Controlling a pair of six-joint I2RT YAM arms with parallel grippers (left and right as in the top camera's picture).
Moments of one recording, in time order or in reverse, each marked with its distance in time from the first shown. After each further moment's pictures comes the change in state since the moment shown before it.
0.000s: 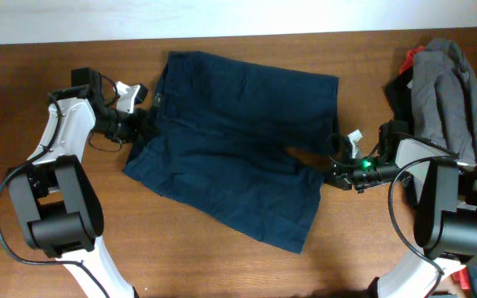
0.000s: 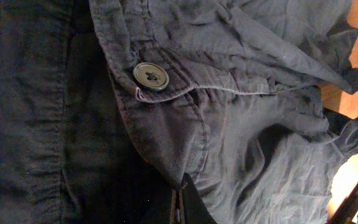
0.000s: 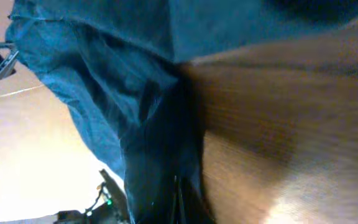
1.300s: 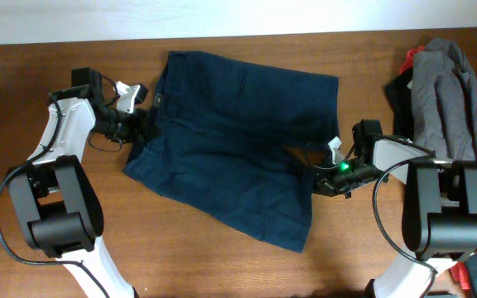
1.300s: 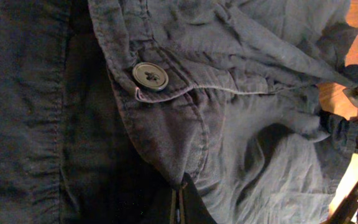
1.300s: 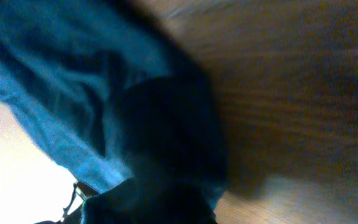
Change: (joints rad) left arm 0.000 0.000 0.000 0.000 0.003 0.000; right arm 0.146 0.000 -0.011 0.030 0.177 0.166
